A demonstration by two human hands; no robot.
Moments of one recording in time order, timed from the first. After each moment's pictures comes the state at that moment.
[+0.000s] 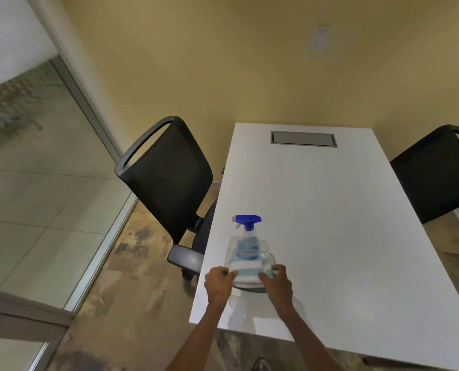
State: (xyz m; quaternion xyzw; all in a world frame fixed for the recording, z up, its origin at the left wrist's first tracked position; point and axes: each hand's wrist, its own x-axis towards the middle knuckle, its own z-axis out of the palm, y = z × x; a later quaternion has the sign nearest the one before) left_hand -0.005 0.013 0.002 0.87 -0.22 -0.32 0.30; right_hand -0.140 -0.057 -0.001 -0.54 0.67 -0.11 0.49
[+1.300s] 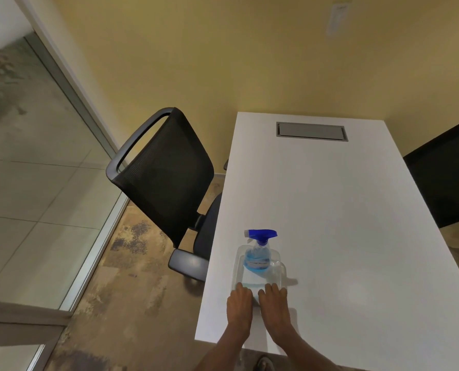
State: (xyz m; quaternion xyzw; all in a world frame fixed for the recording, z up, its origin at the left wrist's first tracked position) left_hand -0.004 0.000 -0.087 0.79 -0.57 -0.24 0.02; right_hand -0.108 -0.056 -0.086 -0.85 0.48 0.15 0.15
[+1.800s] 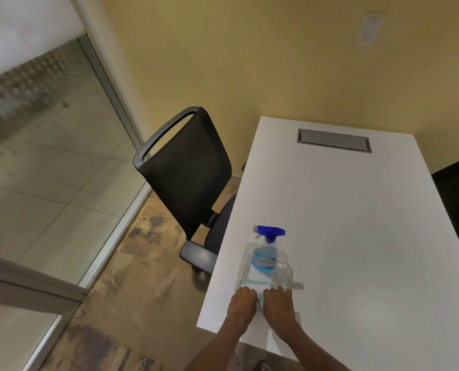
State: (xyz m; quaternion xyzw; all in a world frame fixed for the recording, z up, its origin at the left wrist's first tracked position) left_hand -0.012 0.002 -0.059 0.83 -0.45 -0.32 0.10; right_hand -0.111 -0.066 -0.071 -0.88 0.43 0.16 0.12
